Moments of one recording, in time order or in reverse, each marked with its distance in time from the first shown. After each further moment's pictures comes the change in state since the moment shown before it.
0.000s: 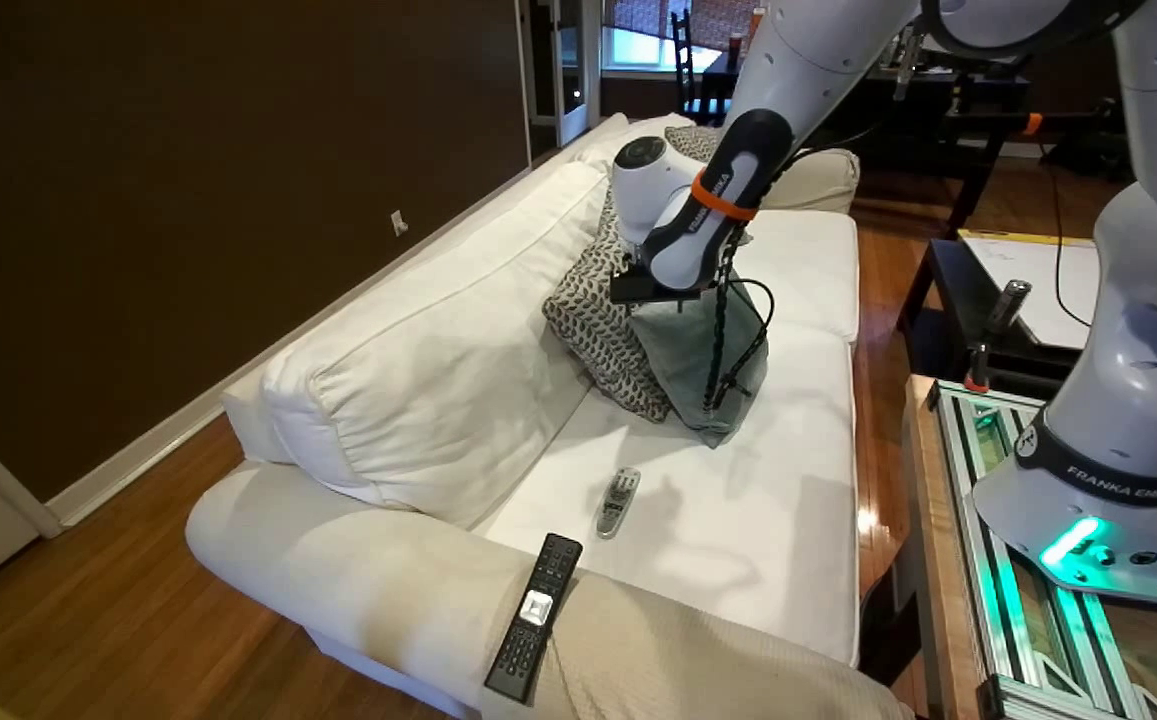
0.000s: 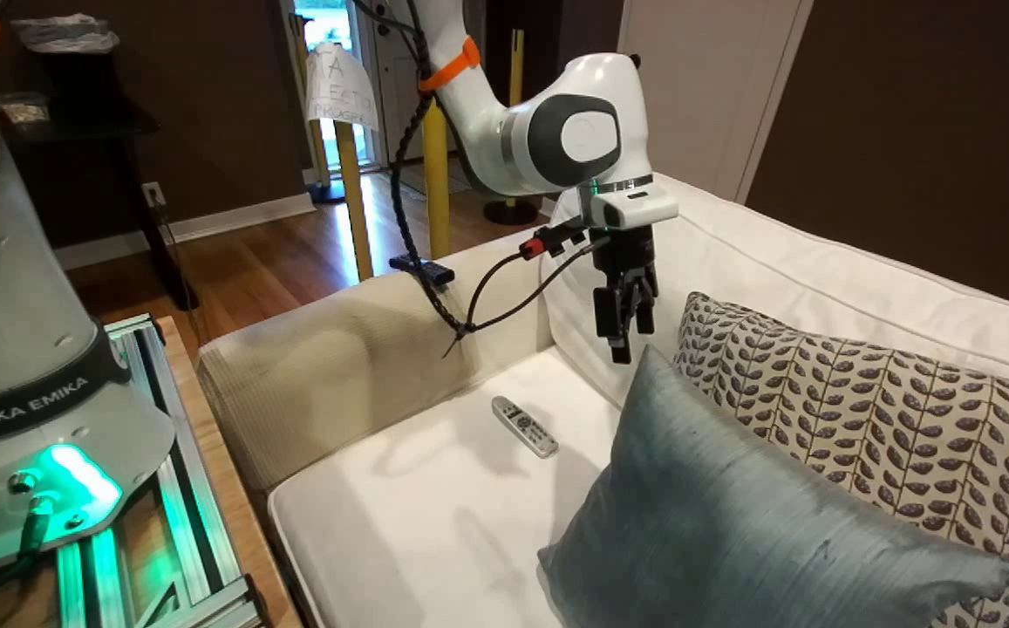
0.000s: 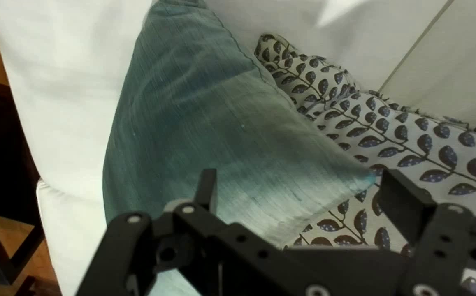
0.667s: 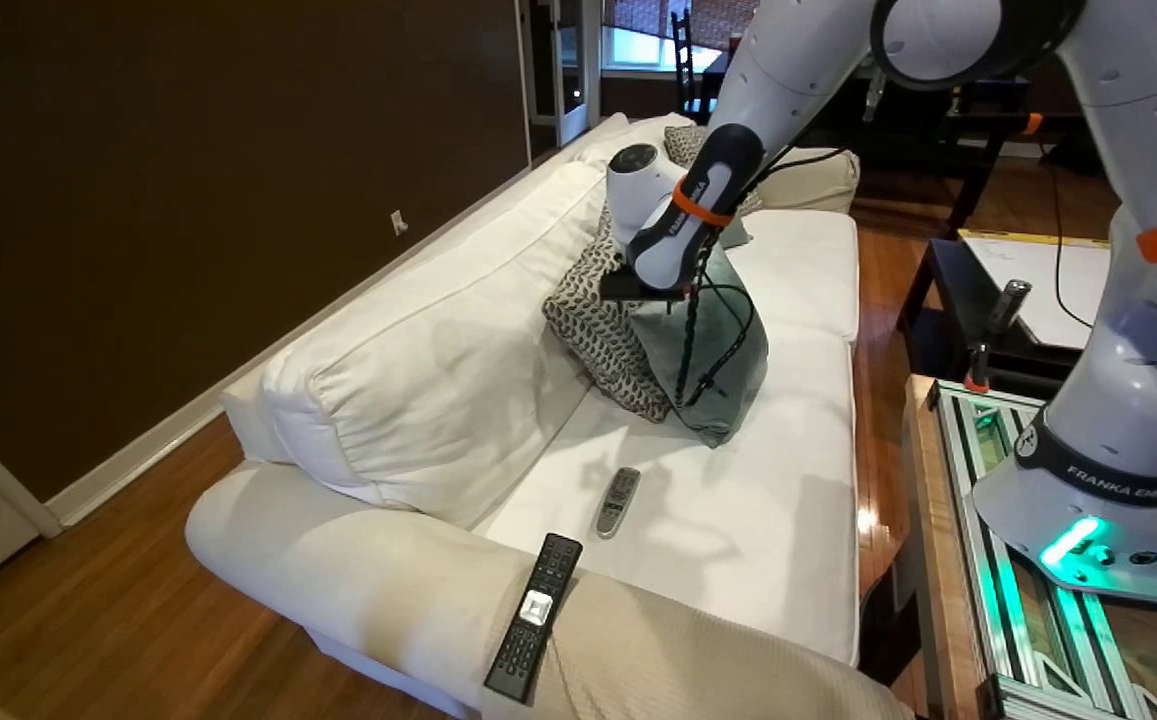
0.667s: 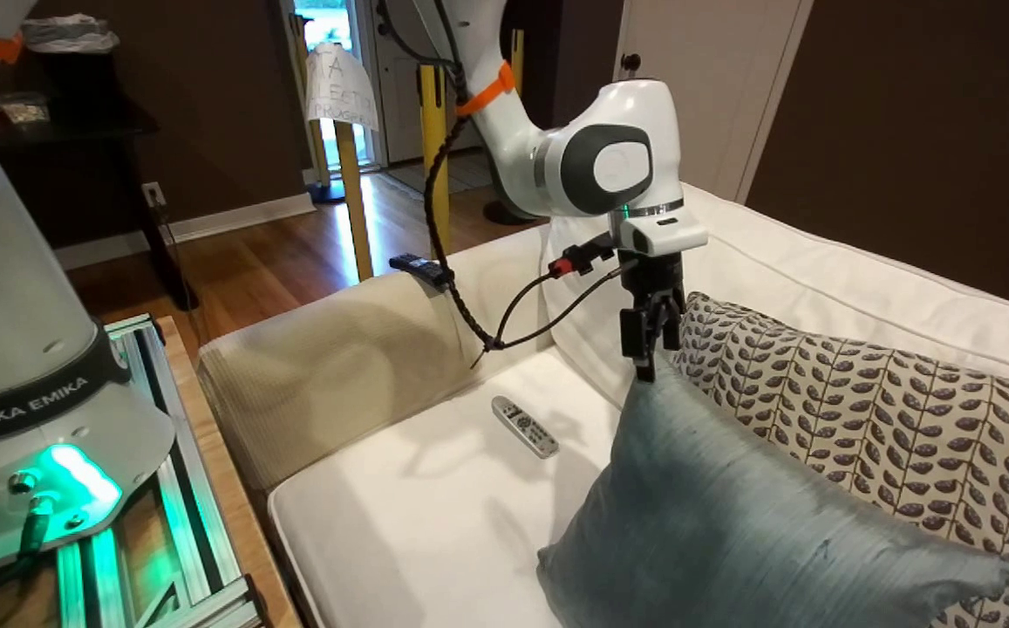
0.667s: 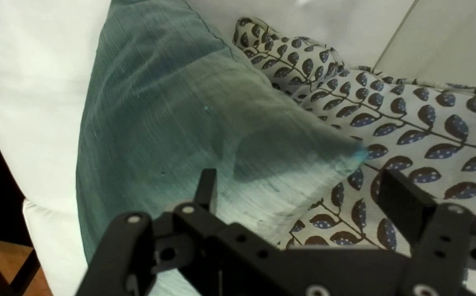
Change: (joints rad) arm -0.153 0.098 0.106 0.134 0.032 0.005 0.013
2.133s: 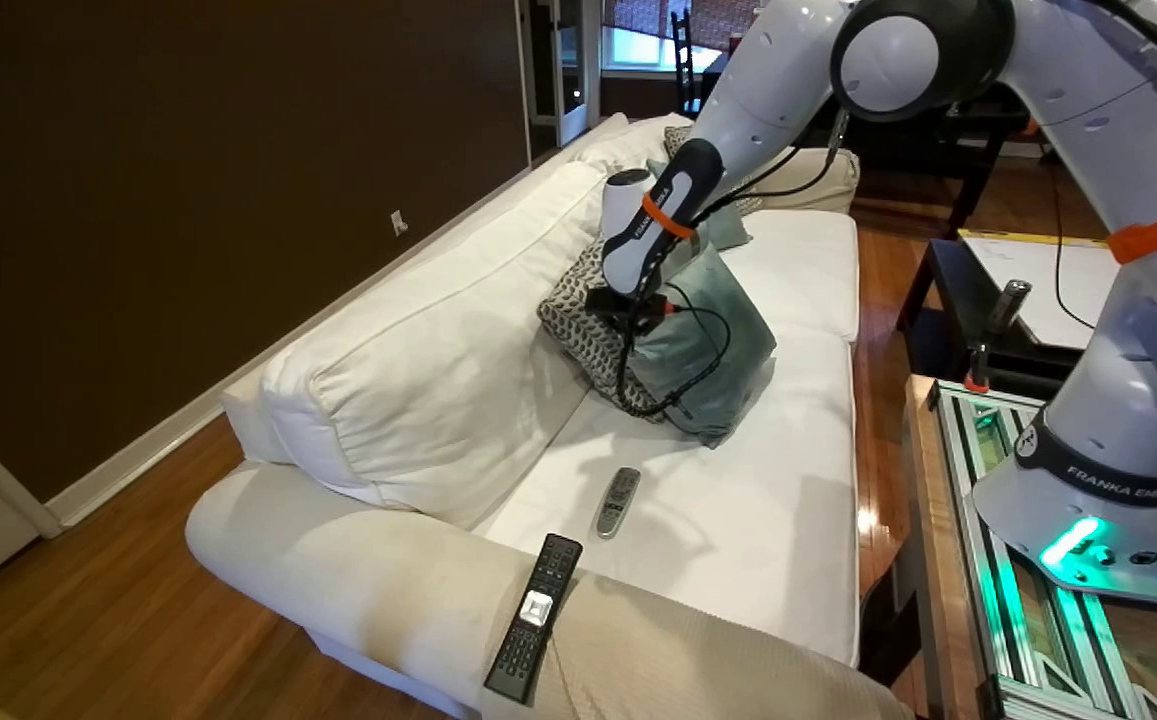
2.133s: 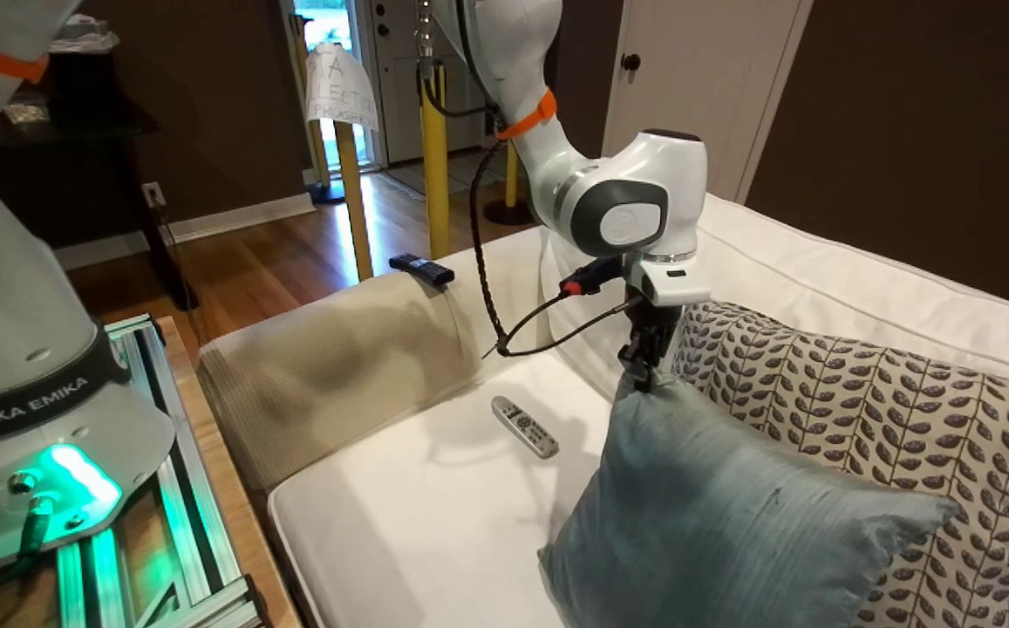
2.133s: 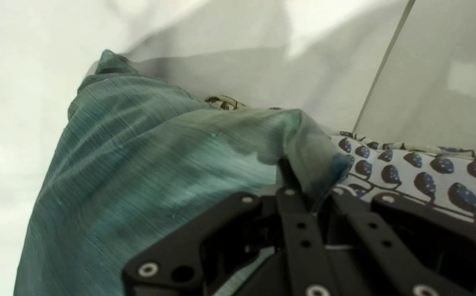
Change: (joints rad) arm -0.195 0.121 0.209 0.152 0.255 -0.056 -0.165
